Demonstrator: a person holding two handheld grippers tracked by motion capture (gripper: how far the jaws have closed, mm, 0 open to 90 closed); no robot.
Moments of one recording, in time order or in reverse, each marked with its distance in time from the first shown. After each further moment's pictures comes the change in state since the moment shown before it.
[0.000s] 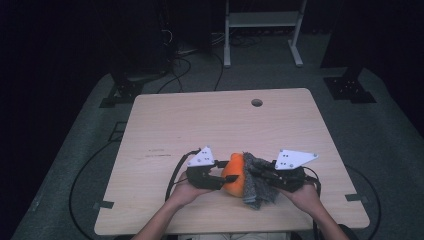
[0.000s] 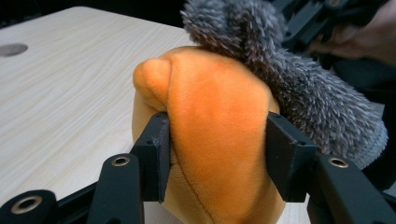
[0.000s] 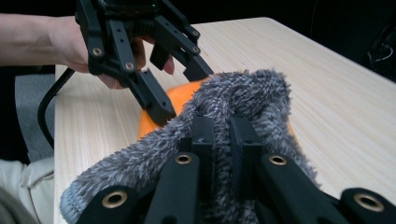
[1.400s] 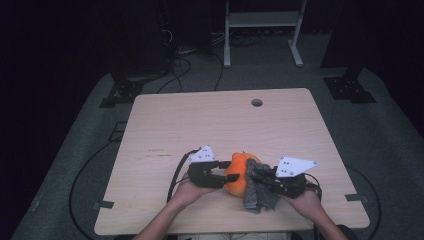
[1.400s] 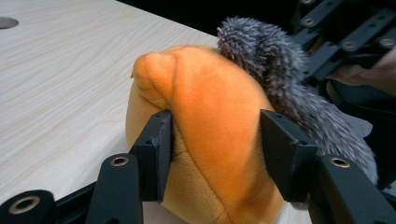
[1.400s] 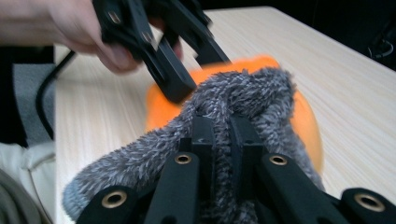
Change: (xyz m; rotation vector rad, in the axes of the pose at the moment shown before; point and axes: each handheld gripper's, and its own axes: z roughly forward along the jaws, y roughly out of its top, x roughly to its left) left arm 0.002 -0.001 0.006 -0.003 -0.017 -0.105; right arm 0.007 -0.017 -0.002 0.028 -0.011 -0.025
